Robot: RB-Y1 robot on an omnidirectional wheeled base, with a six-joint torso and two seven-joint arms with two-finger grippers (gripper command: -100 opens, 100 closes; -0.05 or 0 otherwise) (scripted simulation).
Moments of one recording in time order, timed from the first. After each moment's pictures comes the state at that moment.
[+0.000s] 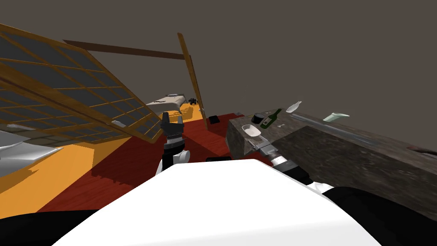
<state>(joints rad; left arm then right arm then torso) 0.48 -0.03 -0.01 -2.34 -0.08 -0.45 0.16 1.13 -0.52 -0.22 -2.46 0.72 -0.27 0.50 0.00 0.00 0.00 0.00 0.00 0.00</state>
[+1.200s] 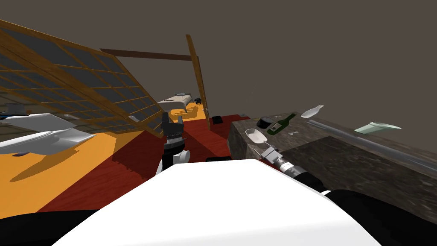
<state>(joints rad) 0.48 -0.03 -0.01 -2.34 -0.08 -0.45 0.16 1.25 -0.65 -0.28 -2.40 1.04 -0.18 0.65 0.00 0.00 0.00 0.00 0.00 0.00</state>
